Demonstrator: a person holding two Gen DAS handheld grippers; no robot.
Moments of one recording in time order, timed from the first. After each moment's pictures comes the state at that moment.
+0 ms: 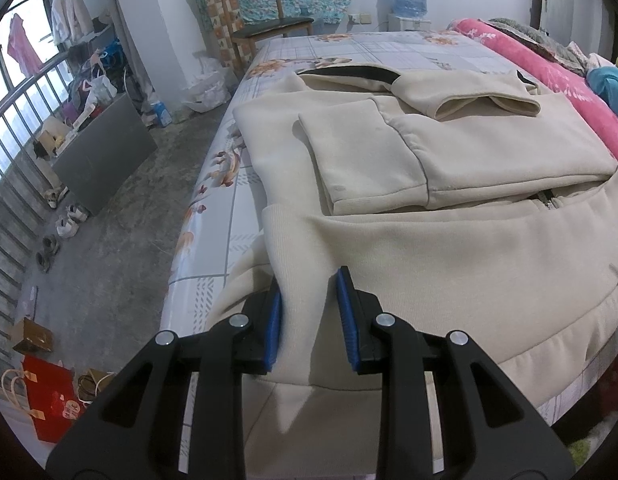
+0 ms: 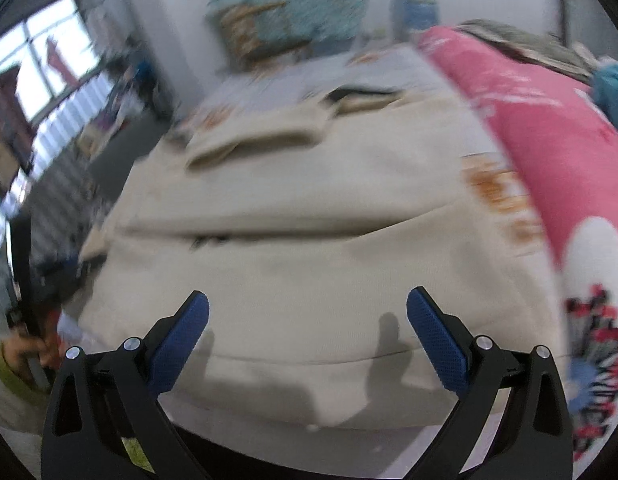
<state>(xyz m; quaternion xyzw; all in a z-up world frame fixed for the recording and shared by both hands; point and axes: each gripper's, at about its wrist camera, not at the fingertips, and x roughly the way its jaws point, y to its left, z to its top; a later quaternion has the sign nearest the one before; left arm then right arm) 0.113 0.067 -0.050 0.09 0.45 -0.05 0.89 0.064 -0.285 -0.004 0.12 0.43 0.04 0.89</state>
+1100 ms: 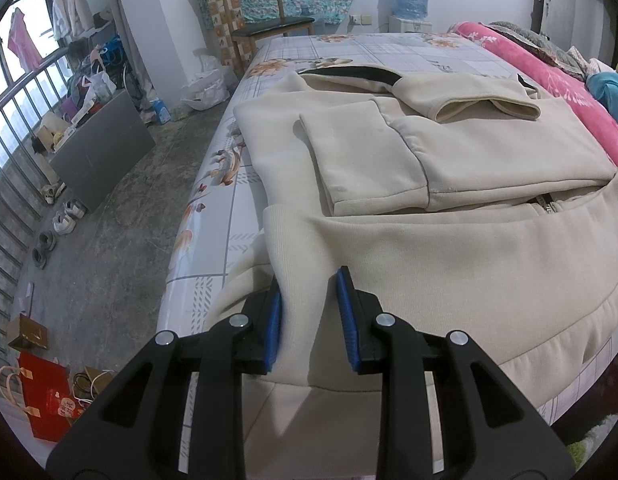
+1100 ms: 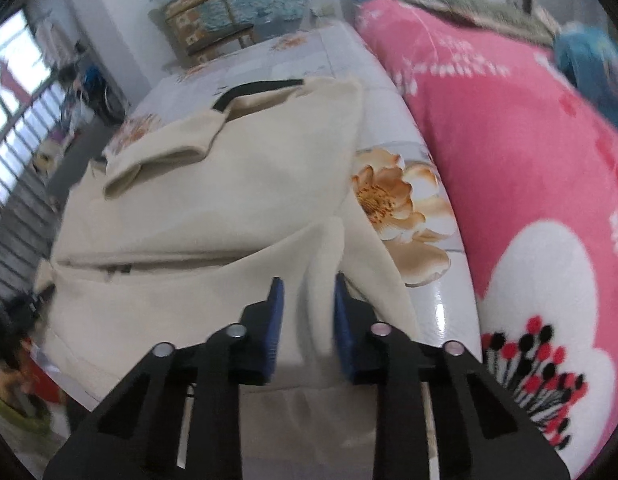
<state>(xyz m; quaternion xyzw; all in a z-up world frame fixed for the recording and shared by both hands) 0.113 0.068 -0.050 0.09 0.45 -0.05 0.89 0.093 -0.336 -0.018 0.11 0.48 -0.02 0.87</state>
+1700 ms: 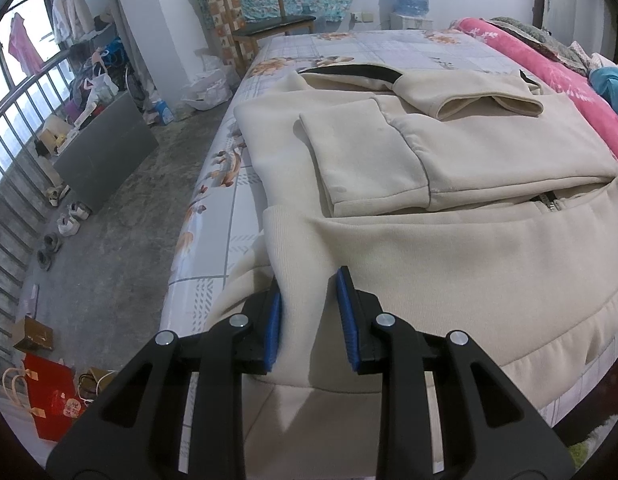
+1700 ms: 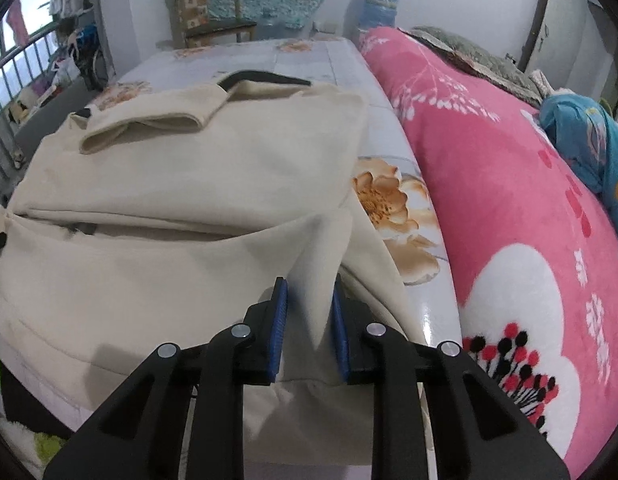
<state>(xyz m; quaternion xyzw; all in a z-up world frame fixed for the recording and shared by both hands) 0.114 0.062 -0.051 0.10 0.45 -0.04 0.89 0.085 -0.311 -0.032 0.00 0.47 -0.07 0.88</state>
